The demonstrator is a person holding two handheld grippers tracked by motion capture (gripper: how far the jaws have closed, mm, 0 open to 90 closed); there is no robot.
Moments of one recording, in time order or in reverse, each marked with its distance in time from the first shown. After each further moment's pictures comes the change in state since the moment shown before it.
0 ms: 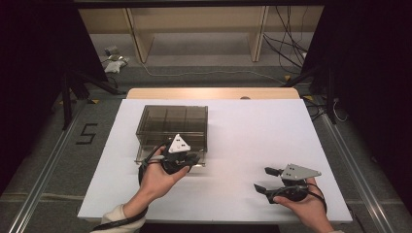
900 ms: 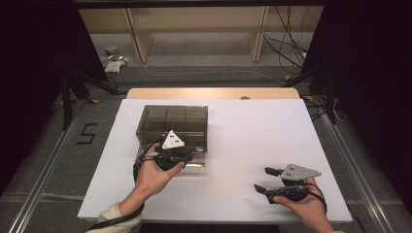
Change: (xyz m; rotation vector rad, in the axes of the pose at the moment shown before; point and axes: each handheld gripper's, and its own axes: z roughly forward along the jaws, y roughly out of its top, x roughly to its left) left arm 0.013 0.001 -0.008 -0.022 0.030 -0.023; right arm 0.000 0.000 0.000 -0.002 0.000 -0.002
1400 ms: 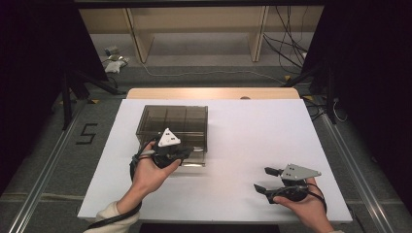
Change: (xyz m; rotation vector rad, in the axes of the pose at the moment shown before) left arm 0.010 0.000 -0.005 -0.006 0.026 -0.014; right arm 0.000 0.000 0.000 -0.001 0.001 0.001
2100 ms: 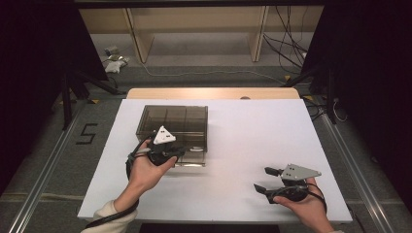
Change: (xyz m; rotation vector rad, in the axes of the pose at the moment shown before) left arm 0.011 -0.002 -0.002 -0.005 0.027 -0.021; right arm 0.000 0.000 0.000 0.000 0.000 -0.002
